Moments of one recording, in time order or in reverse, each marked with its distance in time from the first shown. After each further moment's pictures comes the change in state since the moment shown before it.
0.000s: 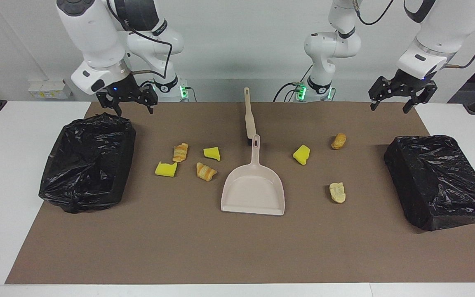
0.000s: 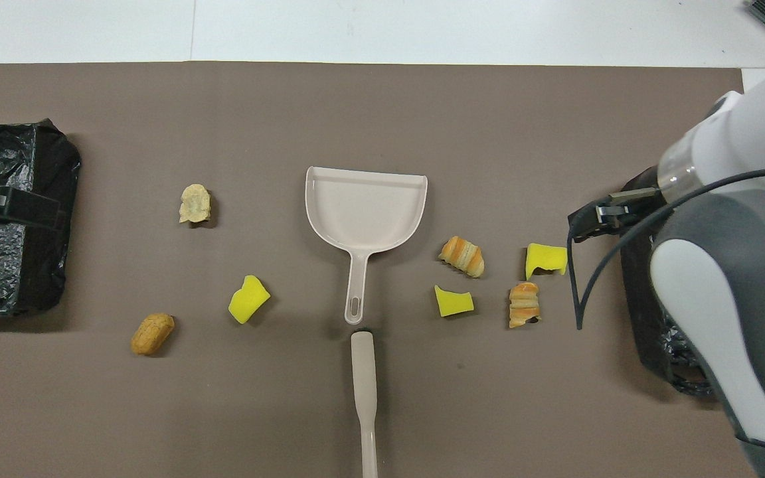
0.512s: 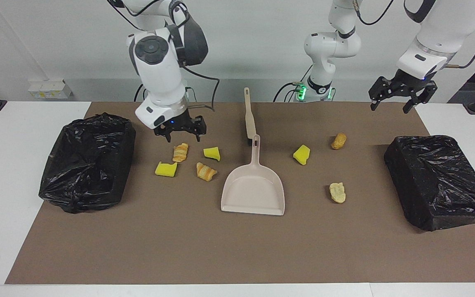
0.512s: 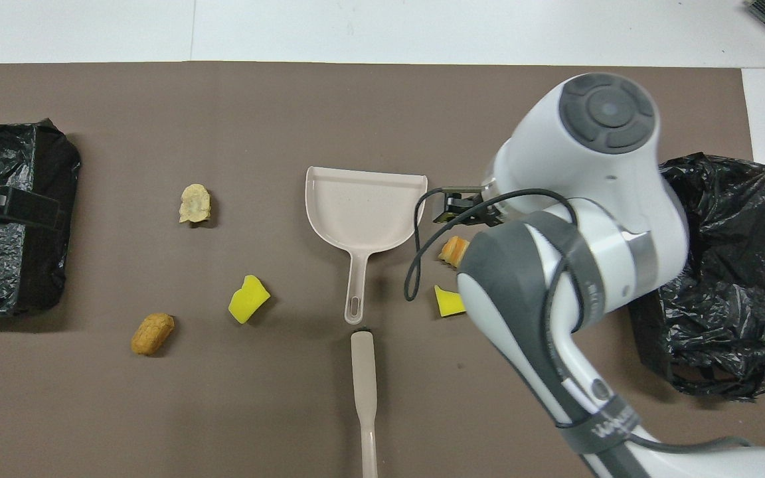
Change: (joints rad) left arm 0.000 0.000 0.000 0.000 0.000 0.000 0.000; right arm 0.232 0.149 0.004 0.017 0.003 0.206 0.413
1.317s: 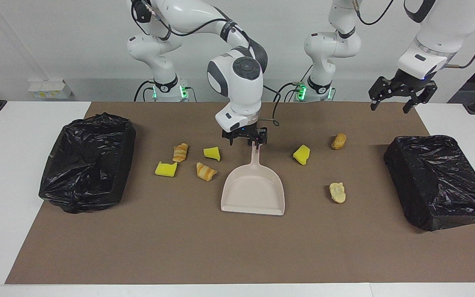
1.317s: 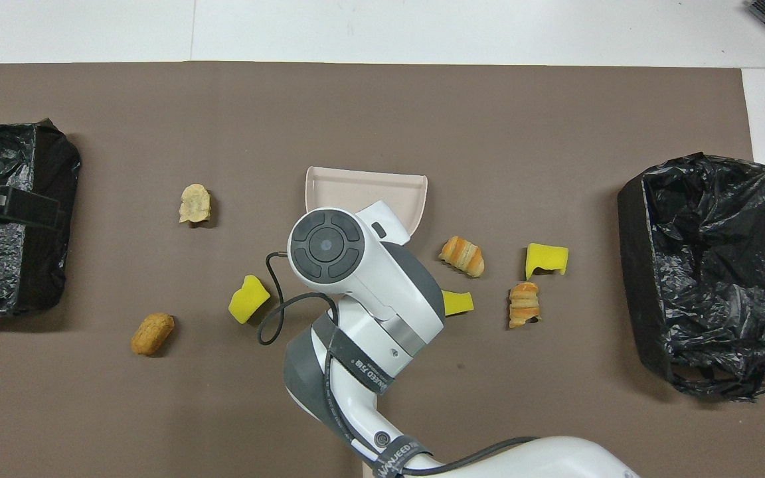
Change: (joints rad) left arm 0.000 0.000 0.000 0.000 0.000 0.000 0.000; right arm 0.288 0.197 -0.004 0.014 -0.105 0.231 0.387
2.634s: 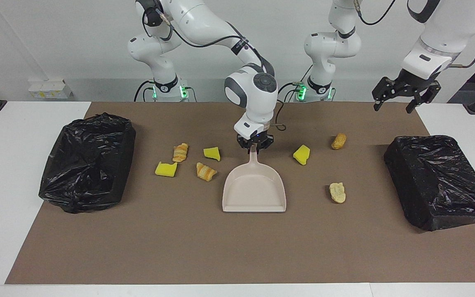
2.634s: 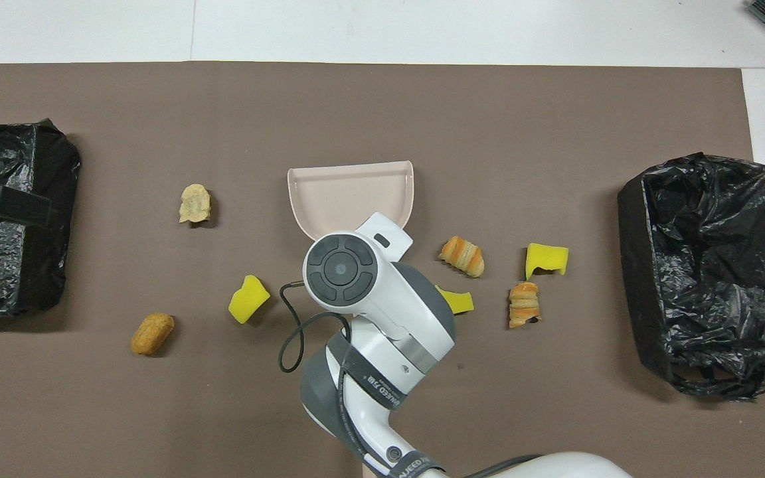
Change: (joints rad) left arm 0.003 0.000 0.012 0.000 0.000 0.002 -0.001; right arm -0.012 -0.085 -0.003 -0.137 -0.005 0.064 -0.317
